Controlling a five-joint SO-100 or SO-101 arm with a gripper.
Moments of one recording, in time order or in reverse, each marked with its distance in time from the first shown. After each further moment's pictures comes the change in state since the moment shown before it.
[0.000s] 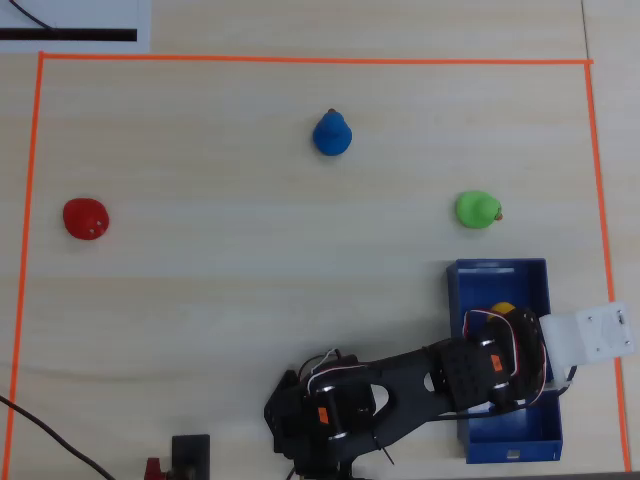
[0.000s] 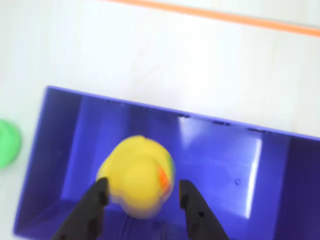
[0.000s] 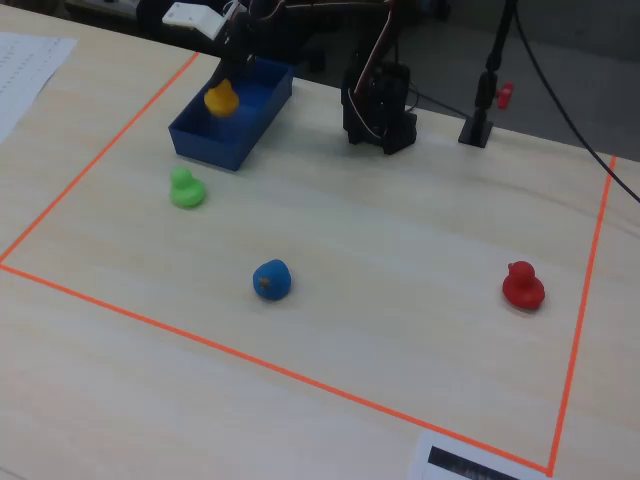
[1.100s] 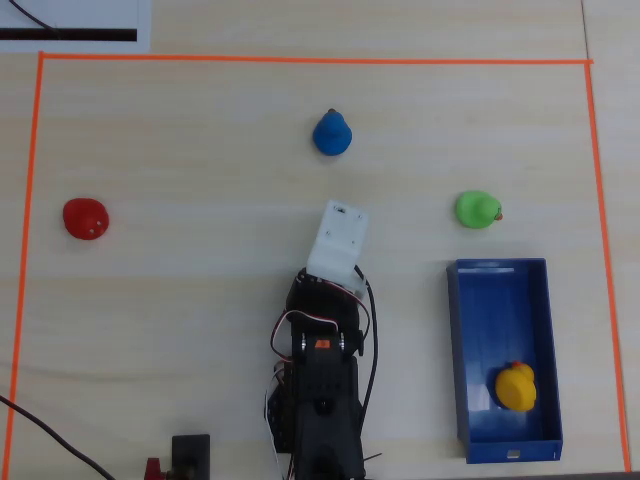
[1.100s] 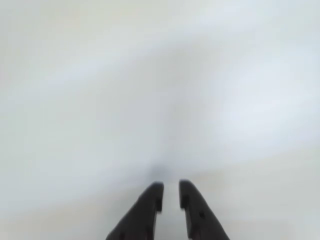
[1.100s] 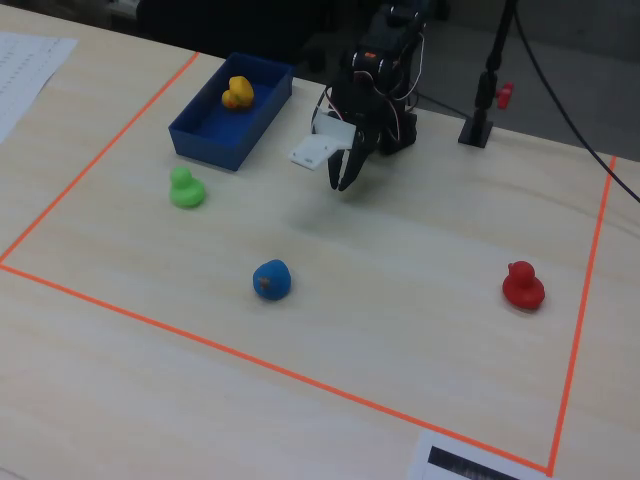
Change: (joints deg) arm -75.8 60.6 50.1 17.5 15.6
